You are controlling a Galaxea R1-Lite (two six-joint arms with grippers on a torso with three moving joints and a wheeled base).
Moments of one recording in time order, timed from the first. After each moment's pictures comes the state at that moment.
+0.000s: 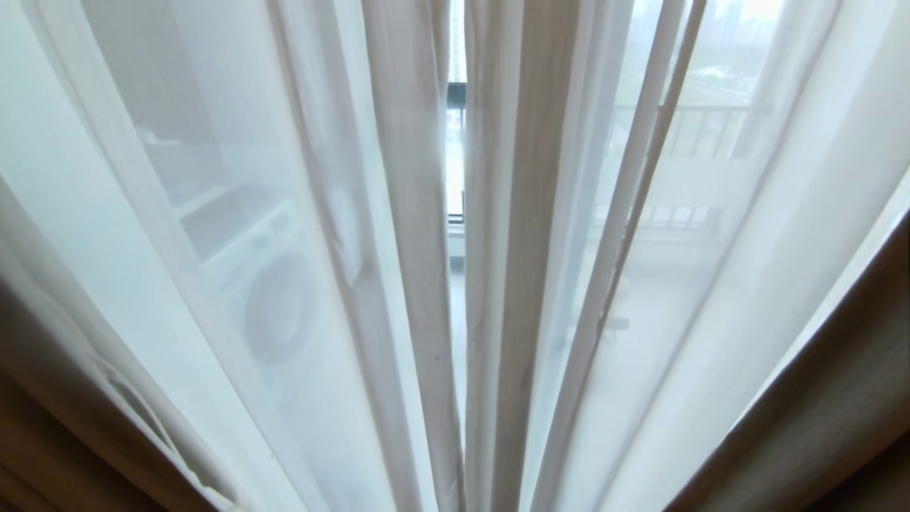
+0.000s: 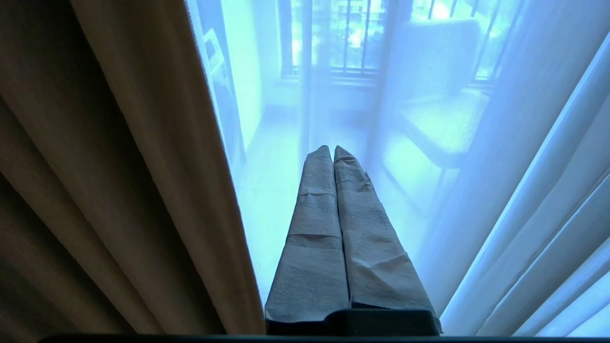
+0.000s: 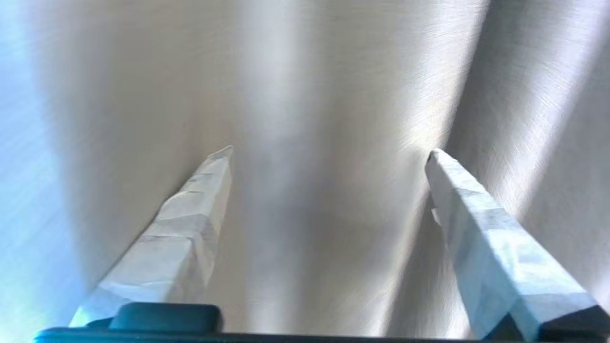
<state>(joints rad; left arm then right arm) 0.01 0.00 0.00 -0.03 0.03 -0.01 -1.07 1.03 -0.78 -0.57 0.52 0.15</state>
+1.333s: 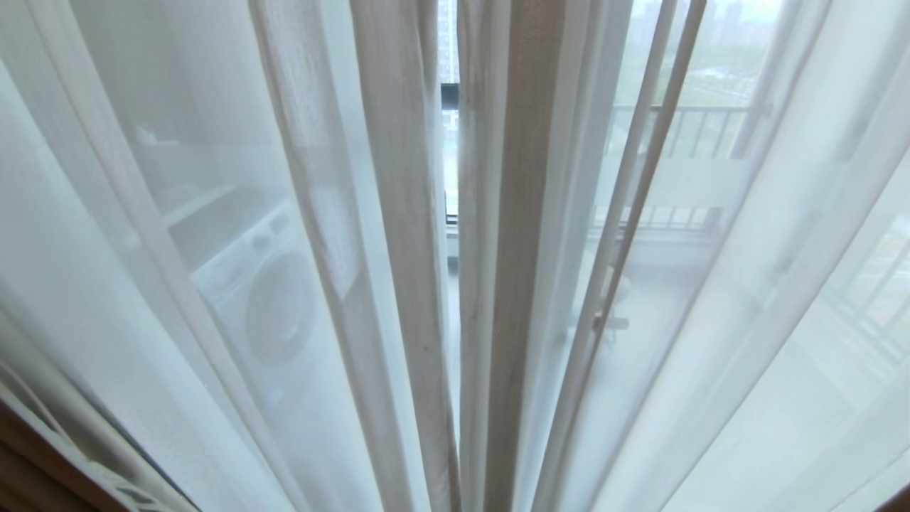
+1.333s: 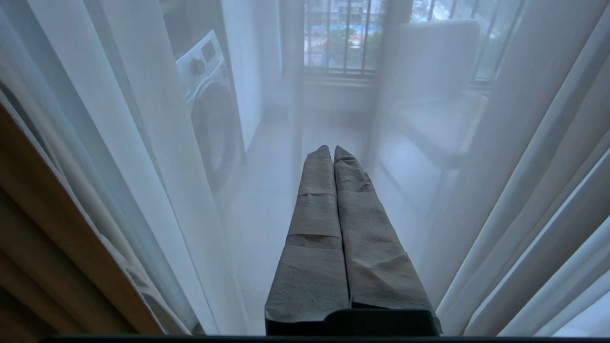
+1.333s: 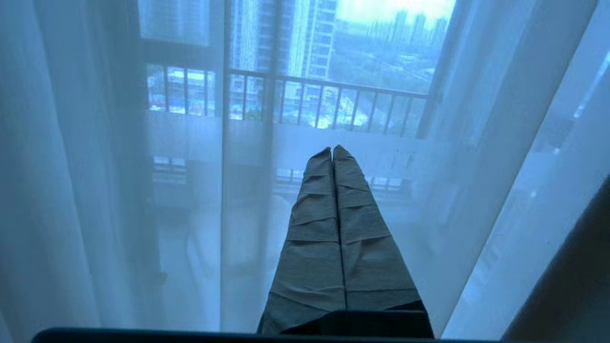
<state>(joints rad) 0.01 0.00 0.00 -0.03 0.03 -0.01 -0.42 0.65 -0.60 -0.36 0.26 -0.04</state>
